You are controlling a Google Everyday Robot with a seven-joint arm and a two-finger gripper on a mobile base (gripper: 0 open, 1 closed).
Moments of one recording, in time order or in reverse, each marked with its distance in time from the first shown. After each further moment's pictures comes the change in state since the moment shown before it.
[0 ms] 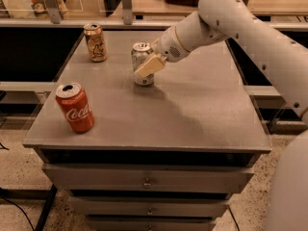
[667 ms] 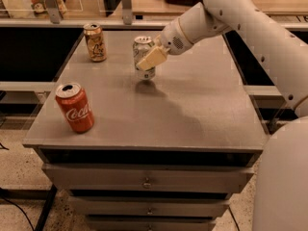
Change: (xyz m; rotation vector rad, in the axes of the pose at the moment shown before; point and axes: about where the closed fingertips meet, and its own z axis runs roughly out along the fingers) arm -0.007 -0.008 -0.012 -0.048 -0.009 0.078
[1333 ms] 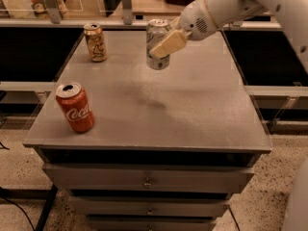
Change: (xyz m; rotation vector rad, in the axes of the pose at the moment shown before) arm -0.023 0.030 -0.071 -0.008 -0.041 -0.012
